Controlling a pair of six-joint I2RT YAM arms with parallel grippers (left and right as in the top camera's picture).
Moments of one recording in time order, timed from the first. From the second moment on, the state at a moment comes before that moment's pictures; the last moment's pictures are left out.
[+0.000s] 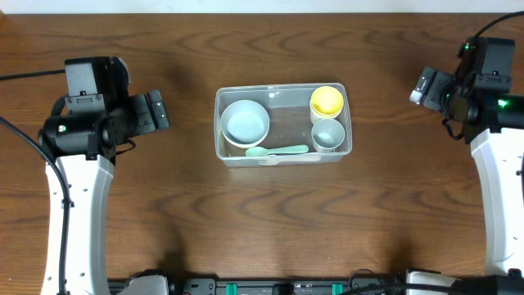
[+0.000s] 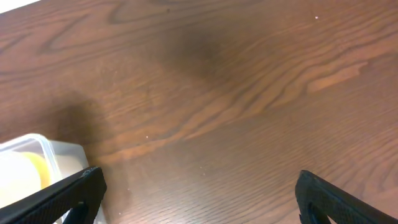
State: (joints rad) left arm 0.09 1.33 1.35 -1.00 0.01 -0.16; right arm -0.09 1.46 1.41 -0.87 0.15 0.25
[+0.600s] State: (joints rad) left arm 0.09 1.33 1.35 -1.02 0.01 -0.13; right arm 0.33 1.52 1.41 -0.80 0.03 0.12
